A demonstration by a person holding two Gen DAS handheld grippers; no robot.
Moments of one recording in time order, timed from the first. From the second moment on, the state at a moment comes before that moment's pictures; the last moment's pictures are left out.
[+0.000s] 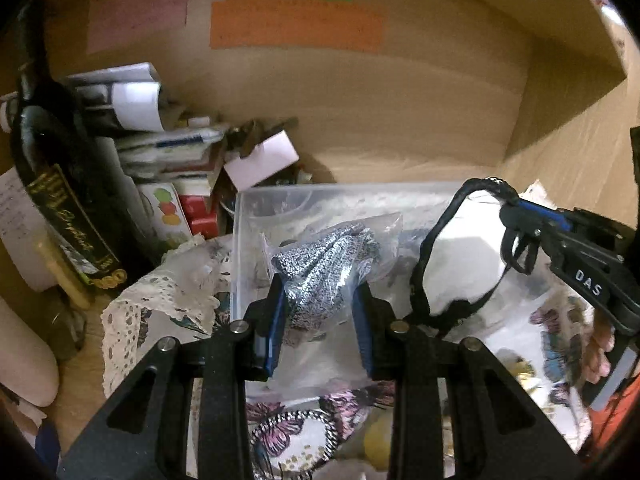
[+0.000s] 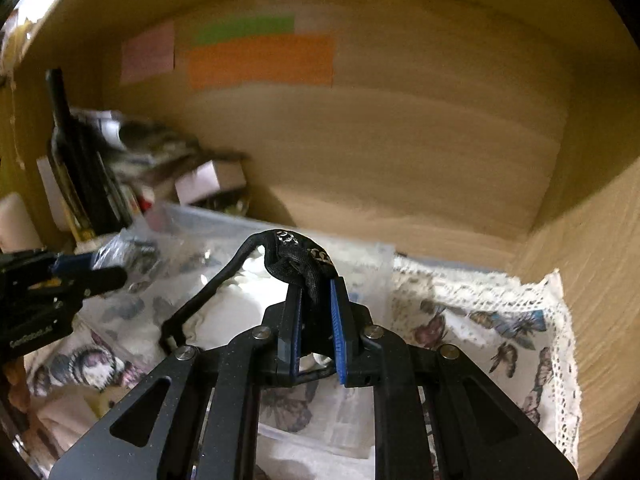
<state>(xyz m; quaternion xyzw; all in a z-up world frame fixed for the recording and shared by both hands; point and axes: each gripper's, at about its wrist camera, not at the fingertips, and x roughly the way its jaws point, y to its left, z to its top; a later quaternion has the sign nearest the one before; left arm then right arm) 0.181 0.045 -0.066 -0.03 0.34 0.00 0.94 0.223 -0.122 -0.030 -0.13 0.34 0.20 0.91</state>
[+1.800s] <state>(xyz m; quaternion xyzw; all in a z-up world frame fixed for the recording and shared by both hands) 0.099 0.082 -0.128 -0.05 0.42 0.01 0.91 0.114 -0.138 -0.069 -0.15 0.39 0.28 0.86</state>
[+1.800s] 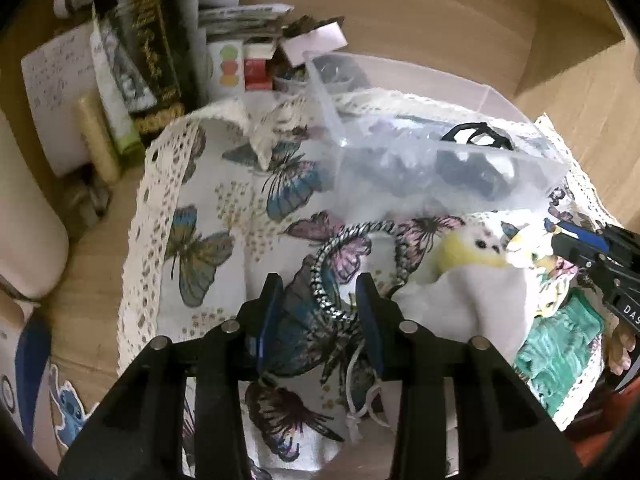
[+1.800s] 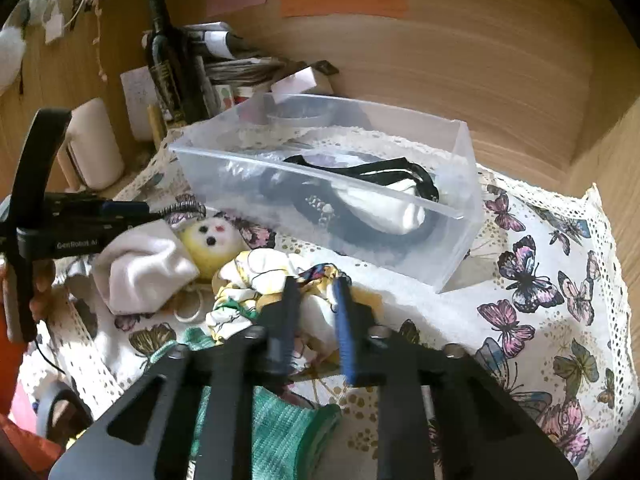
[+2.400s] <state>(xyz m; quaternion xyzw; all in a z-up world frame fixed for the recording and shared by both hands) 0.077 0.074 -0.075 -0.03 0.34 0.00 0.94 0.103 -0.155 -0.007 -0.12 0.30 0.25 0.91</state>
